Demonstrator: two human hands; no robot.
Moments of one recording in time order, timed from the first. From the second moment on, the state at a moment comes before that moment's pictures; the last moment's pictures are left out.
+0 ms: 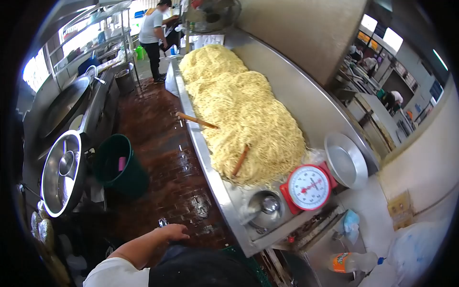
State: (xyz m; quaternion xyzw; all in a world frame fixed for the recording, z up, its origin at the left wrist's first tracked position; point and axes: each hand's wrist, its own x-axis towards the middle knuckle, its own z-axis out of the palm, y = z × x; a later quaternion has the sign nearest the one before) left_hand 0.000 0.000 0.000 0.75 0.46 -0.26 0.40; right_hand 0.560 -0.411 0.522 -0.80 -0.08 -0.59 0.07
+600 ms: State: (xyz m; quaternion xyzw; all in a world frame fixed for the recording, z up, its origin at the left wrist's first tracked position) left_hand -0.232 0.289 0.026 0.73 0.50 -0.05 0.47; right_hand 0.340 0.120 0.523 -0.62 -0.35 0.00 0.70
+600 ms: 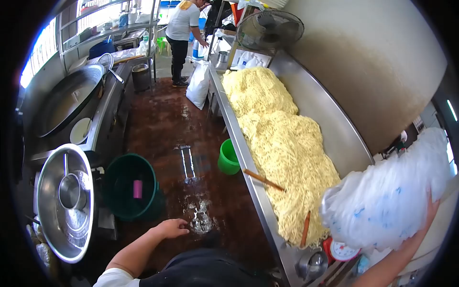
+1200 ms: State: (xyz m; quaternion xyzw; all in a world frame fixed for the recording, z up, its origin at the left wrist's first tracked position) left_hand -0.329 0.585 -0.021 0.69 0.56 -0.10 0.45; right_hand 0.075 0.670 0.360 -0.55 -0.69 0.03 0.47
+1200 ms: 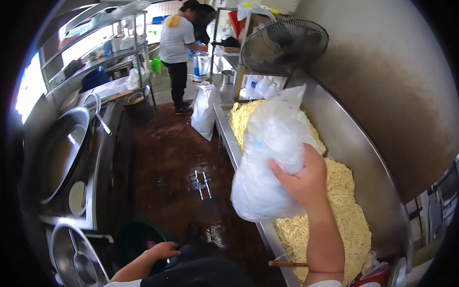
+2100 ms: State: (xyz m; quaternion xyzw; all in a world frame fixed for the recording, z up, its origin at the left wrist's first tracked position) left_hand -0.243 1.069 0.023 0.55 0.52 0.05 0.65; right_hand 0.039 0.978 0.283 -0.57 -0.69 -0.05 0.45
